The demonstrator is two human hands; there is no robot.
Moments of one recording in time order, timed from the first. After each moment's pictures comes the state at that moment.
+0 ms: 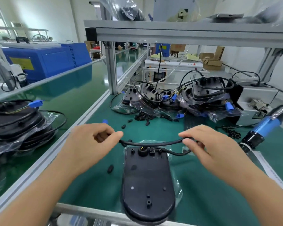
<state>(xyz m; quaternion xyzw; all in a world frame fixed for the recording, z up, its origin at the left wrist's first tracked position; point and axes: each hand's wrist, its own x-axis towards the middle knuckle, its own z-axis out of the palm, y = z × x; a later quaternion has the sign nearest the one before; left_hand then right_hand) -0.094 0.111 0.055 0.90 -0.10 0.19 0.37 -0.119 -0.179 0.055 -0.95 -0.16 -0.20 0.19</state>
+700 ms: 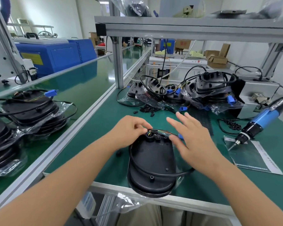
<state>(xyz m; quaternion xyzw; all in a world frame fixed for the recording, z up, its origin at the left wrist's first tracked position) -0.056 0.068 0.026 0.89 -0.19 0.00 0.41 -0.120 -0.140 0.027 -0.97 -0.13 -0.17 0.13</state>
